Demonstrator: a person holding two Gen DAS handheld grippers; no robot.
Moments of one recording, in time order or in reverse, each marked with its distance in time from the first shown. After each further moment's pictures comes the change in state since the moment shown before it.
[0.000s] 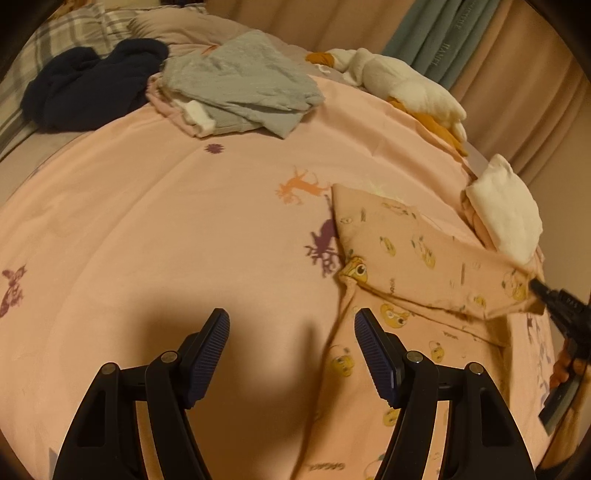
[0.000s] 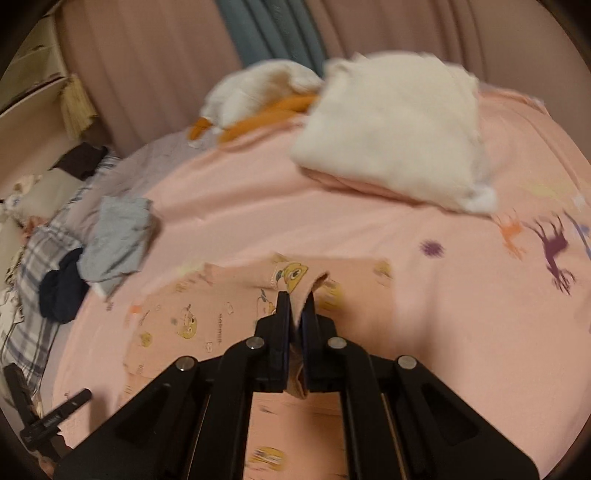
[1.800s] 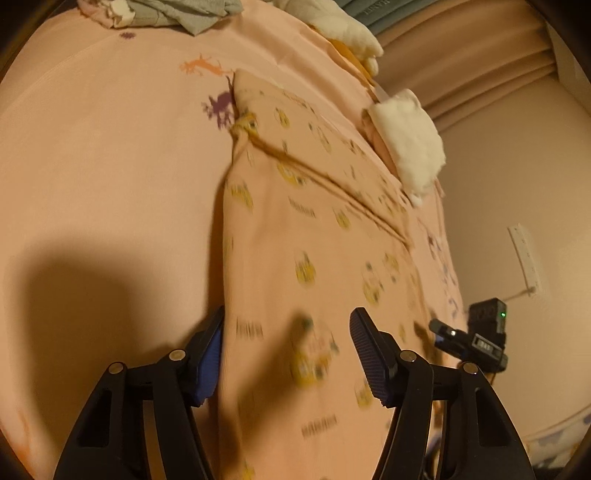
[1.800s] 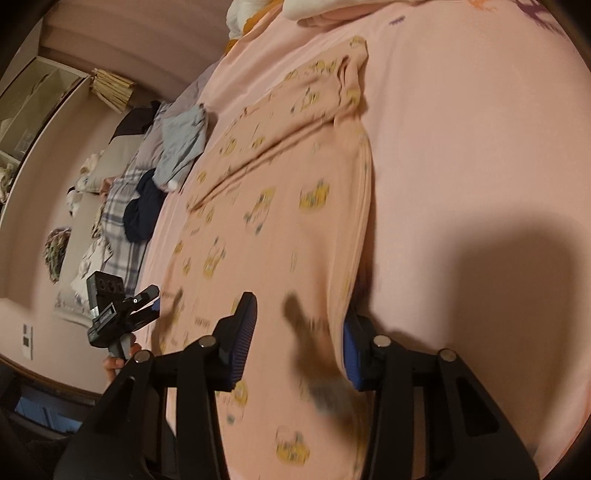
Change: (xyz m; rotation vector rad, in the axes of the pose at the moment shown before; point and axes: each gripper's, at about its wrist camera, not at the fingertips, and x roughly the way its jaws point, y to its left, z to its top) left arm -0.002 -0.001 -0.094 0.017 0.283 -0.488; right arm -0.053 -0.065 -0.176 0.170 0.368 0.426
